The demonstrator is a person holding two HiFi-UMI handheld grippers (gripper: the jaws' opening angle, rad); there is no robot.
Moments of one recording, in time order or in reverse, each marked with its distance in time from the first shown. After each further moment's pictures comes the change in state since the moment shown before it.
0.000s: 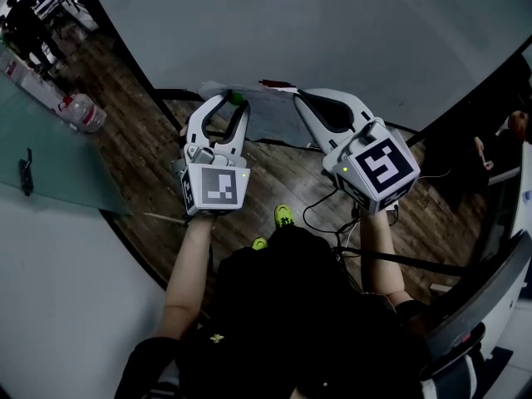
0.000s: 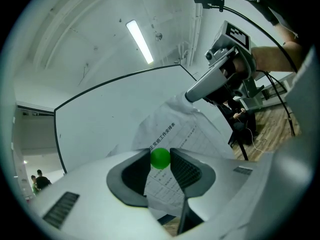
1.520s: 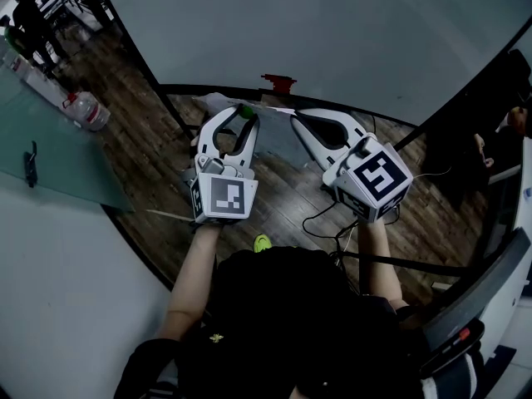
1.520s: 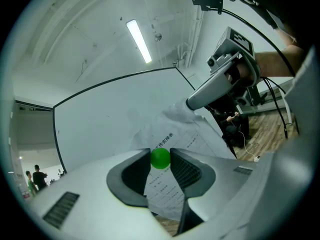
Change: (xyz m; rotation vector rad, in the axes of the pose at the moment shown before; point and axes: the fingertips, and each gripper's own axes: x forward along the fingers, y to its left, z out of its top) left arm -0.036 -0.036 0.001 -0.027 0.015 -0.053; right arm -0.026 0.045 -0.023 0.093 0.004 0.071
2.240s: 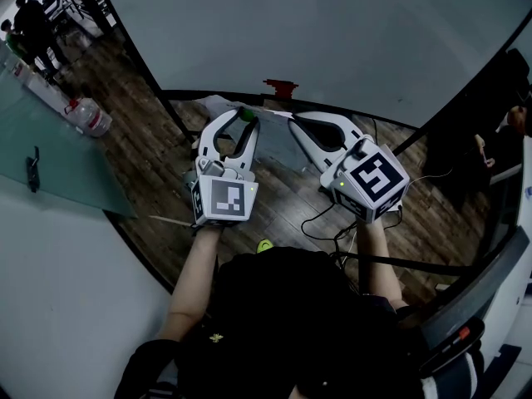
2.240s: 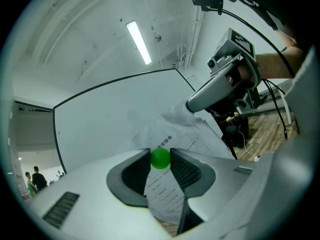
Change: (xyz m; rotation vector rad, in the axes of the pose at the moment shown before) left arm -0.001 0.004 0.001 0.005 -0.012 -0.006; right arm 0.006 0.005 0.003 -0.019 -0.016 0.001
